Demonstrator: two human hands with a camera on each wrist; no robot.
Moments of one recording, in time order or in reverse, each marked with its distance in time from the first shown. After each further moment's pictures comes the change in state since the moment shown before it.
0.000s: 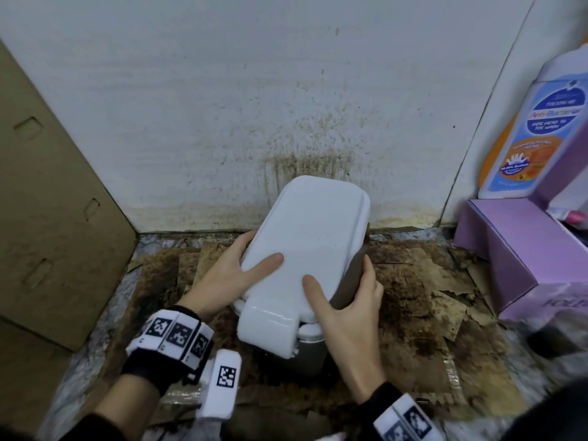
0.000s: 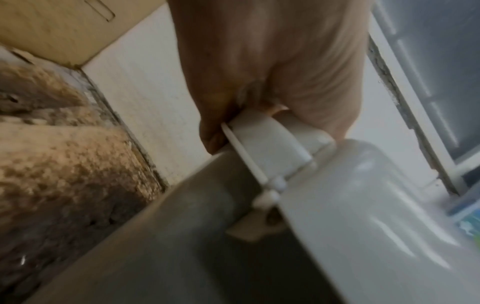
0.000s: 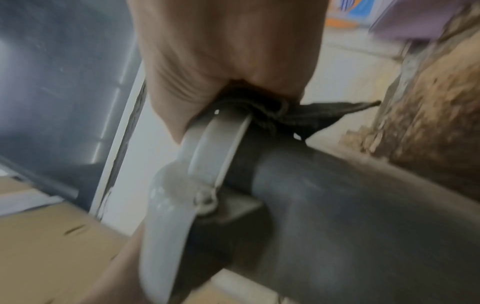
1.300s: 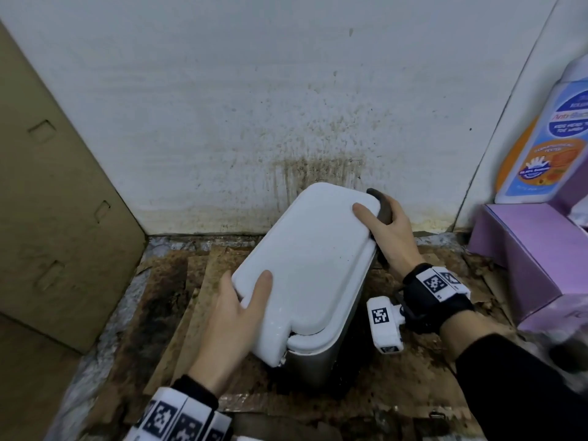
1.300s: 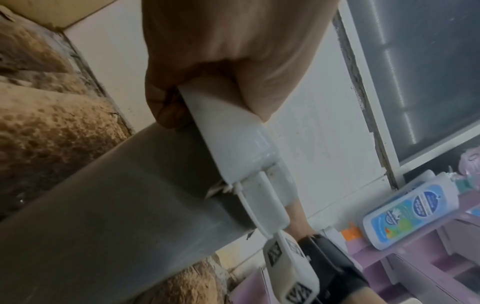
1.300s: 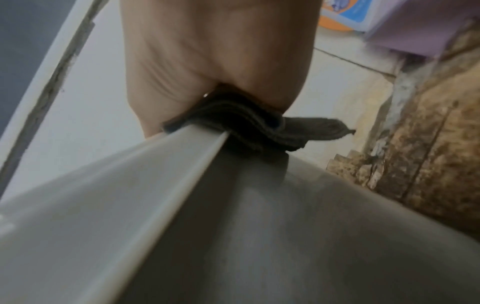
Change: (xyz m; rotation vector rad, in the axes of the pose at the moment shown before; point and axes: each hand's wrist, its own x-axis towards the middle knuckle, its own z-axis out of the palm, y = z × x) left_hand -0.046 -0.011 0.025 -0.045 0.373 -0.159; right_hand 0.169 -0.011 -0.023 0.186 -0.120 -0.106
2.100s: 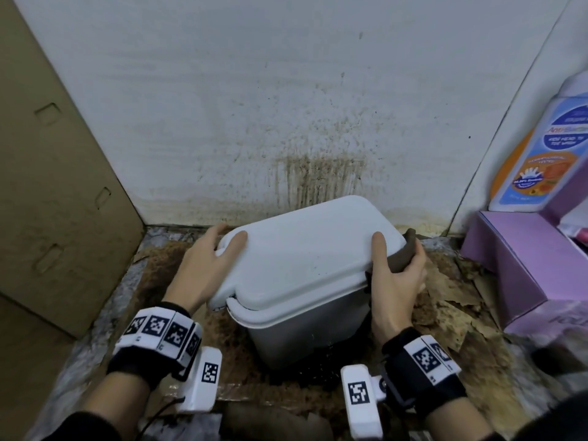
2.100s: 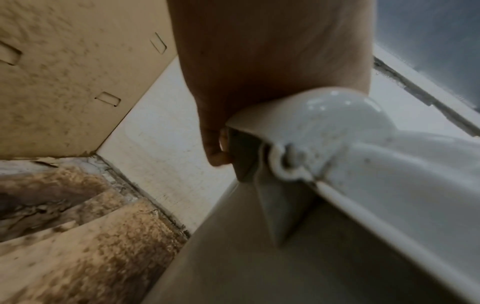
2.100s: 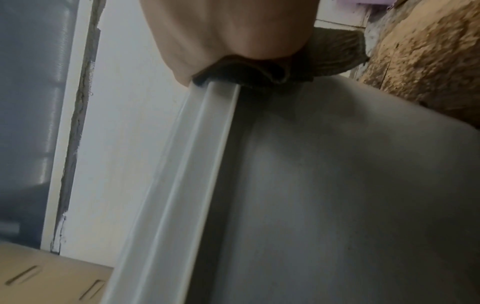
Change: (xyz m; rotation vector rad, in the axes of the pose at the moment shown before) left_hand 0.075 -0.008 -0.046 0.307 -0.047 0.181; right_hand -0.092 0.022 0.017 -0.015 0.453 0.058
